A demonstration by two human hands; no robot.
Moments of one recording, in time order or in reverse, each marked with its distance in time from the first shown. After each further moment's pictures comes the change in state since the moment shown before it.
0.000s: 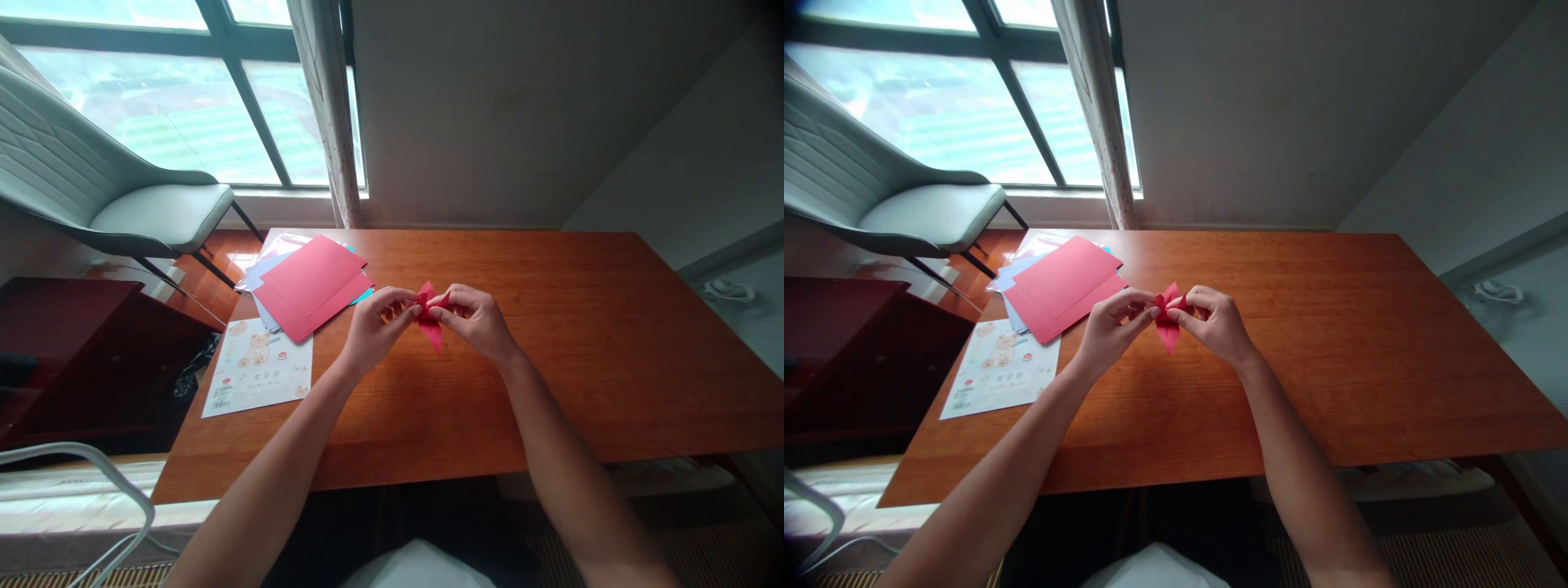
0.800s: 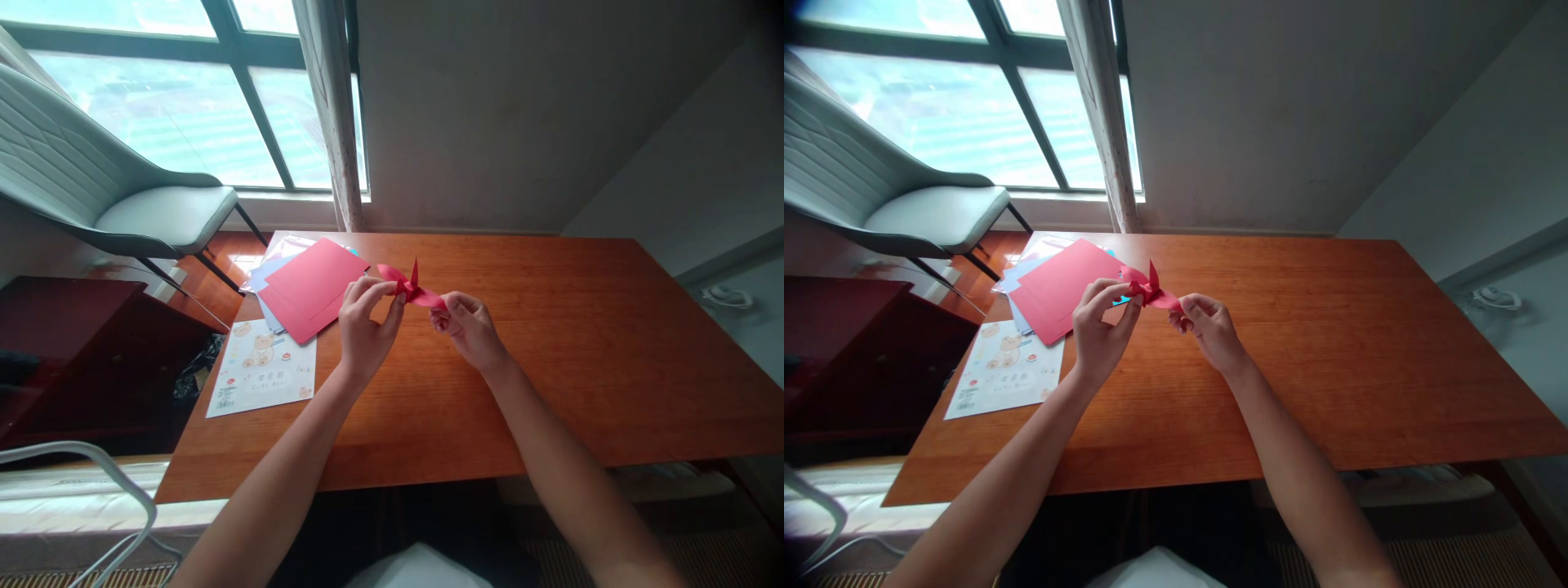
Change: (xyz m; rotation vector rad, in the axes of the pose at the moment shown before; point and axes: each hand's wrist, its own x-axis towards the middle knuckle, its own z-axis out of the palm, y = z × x) left_hand -0.001 0.000 -0.007 0.428 0.294 0.371; right_hand -0.003 0.014 0.025 0.765 0.099 0.272
